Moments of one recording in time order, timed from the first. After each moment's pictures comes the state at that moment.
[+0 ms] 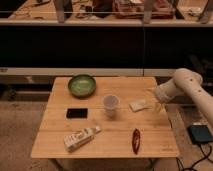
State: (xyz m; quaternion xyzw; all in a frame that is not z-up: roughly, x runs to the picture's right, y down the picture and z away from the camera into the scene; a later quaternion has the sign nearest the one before) arm 0.267 0.075 0.827 -0.21 -0.24 -0.08 0.94
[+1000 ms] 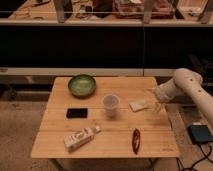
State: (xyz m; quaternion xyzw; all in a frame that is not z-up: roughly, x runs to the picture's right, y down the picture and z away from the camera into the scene) arm 0.267 0.075 0.827 -0.21 -0.24 -0.08 0.94
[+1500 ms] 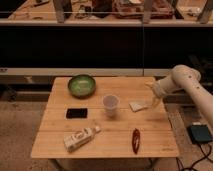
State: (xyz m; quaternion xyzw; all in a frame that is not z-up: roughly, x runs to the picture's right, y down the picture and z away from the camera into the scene) arm 0.231 0.011 0.829 -0.13 -0.26 -0.12 0.95
